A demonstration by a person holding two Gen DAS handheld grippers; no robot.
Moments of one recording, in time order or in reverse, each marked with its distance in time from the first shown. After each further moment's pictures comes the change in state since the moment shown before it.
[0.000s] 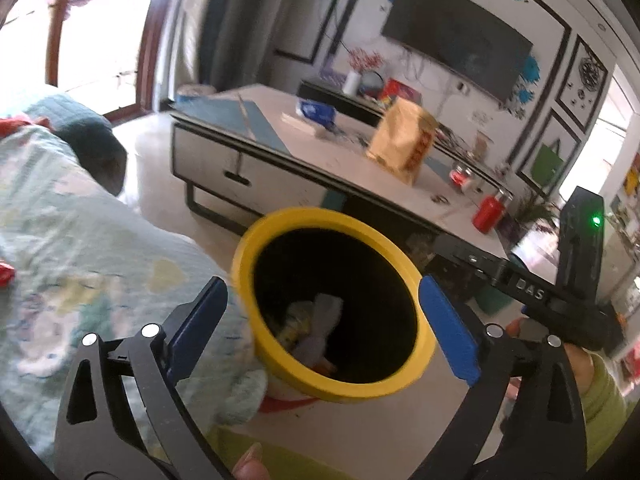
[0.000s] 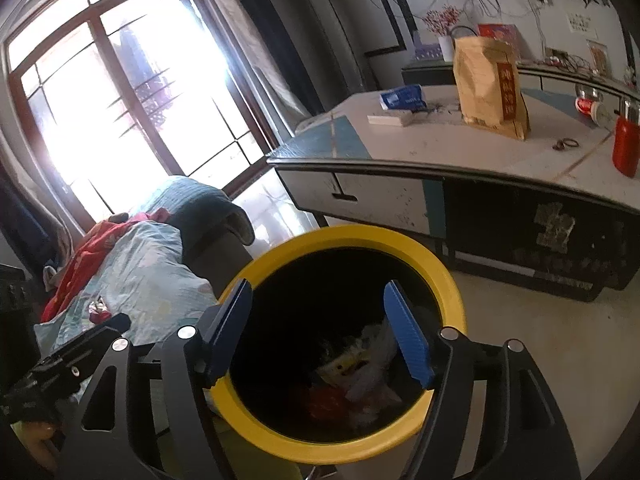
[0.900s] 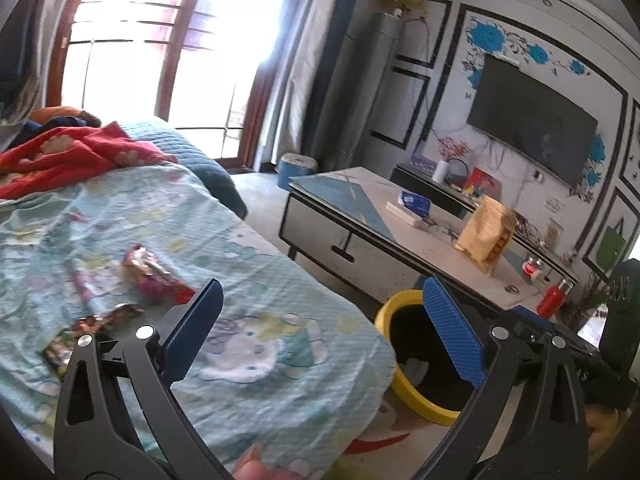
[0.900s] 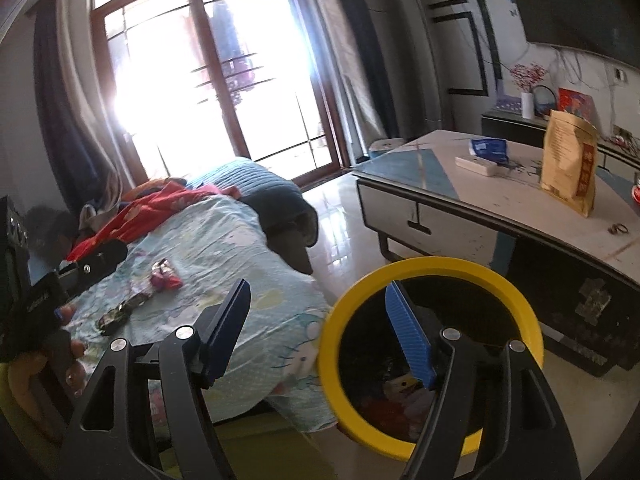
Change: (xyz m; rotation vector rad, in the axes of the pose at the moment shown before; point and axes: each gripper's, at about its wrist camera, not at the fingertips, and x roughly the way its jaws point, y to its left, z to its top) left arm -0.128 0.078 -0.001 -0.149 -0.286 0.290; right arm -0.019 0.128 -0.015 -0.276 -0.039 0.152
